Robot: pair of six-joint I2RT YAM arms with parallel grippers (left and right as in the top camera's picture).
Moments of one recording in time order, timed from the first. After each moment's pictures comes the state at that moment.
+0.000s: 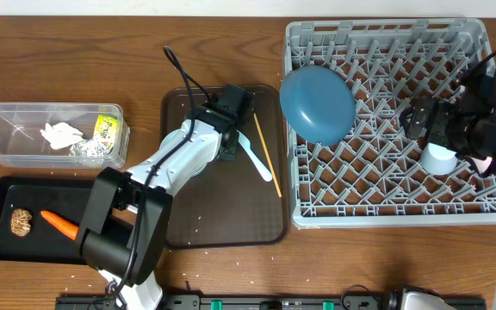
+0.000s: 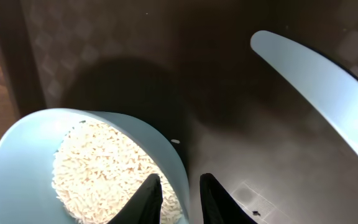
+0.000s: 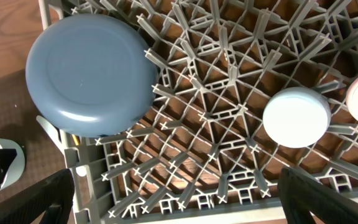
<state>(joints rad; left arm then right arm) -0.45 1.86 1.23 -0.74 -0.30 -0.28 -0.17 1.34 1.48 -1.18 -0.21 0.18</state>
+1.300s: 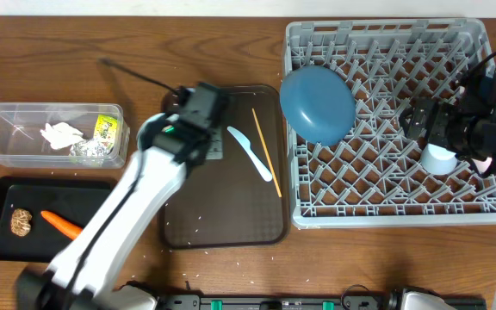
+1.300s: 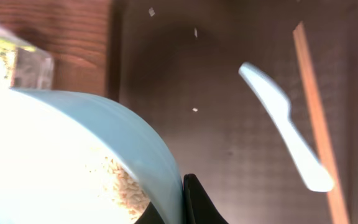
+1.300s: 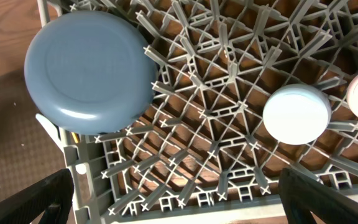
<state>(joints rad) -0.42 1.43 1.23 -0.92 -0.25 -0.46 -0.17 1.34 1.48 -1.19 -0.21 0.18</state>
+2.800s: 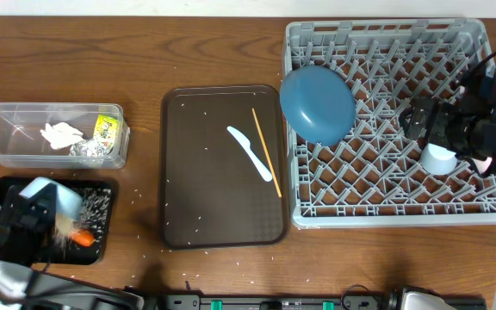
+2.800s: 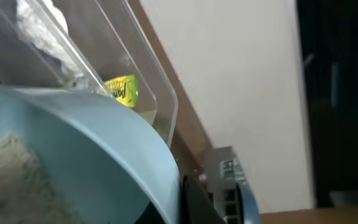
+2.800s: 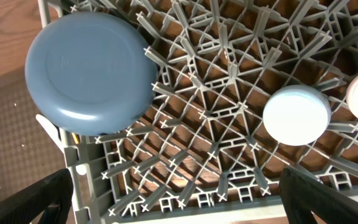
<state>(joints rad) 1.28 1.37 0.61 -0.35 1.40 -0.09 -0.17 1.34 1.48 -1.18 -0.21 0.18</state>
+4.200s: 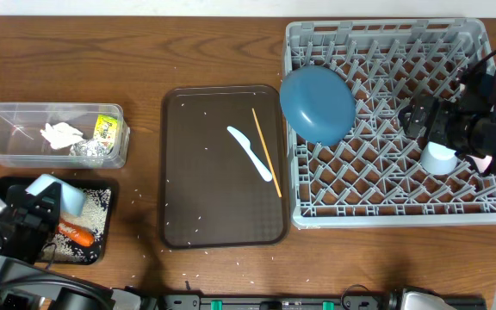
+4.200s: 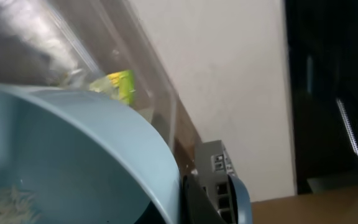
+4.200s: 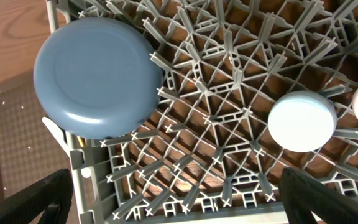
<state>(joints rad) 1.25 1.49 0.60 -0.24 1.42 -0.10 -0.17 1.34 1.48 -1.16 -0.23 0.18</state>
